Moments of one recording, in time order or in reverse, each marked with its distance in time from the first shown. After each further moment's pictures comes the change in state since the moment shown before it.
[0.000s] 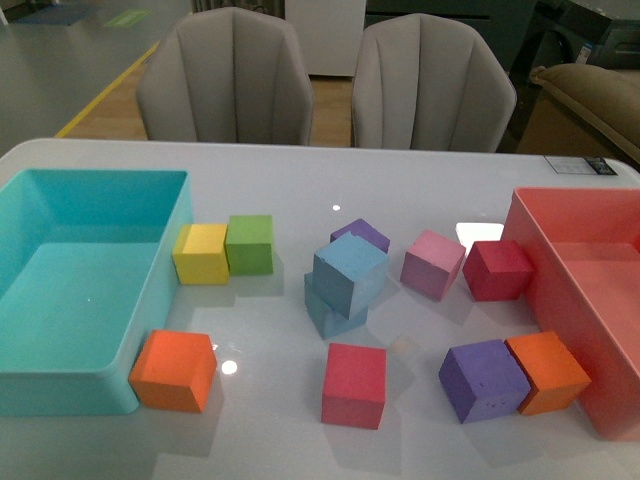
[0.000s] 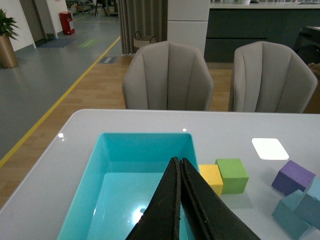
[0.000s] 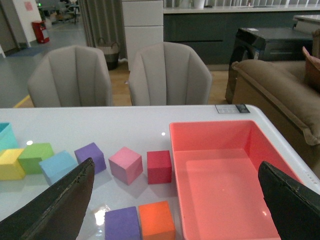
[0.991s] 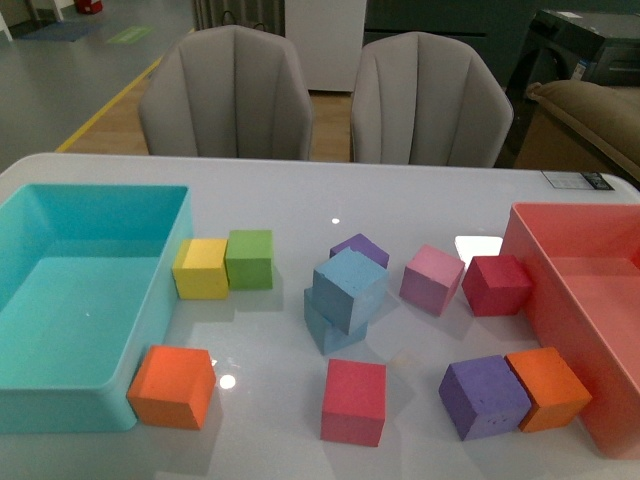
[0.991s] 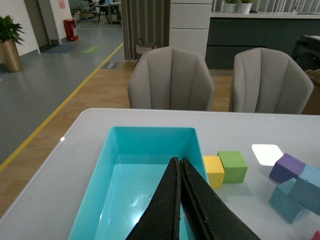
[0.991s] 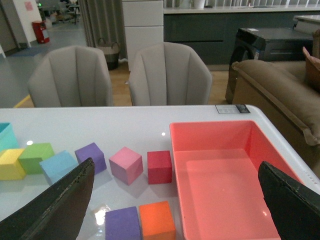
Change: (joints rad) left arm 0.086 -0.593 -0.111 -0.459 0.086 0.002; right arm 0.000 0.000 0.000 0.000 0.000 0.000
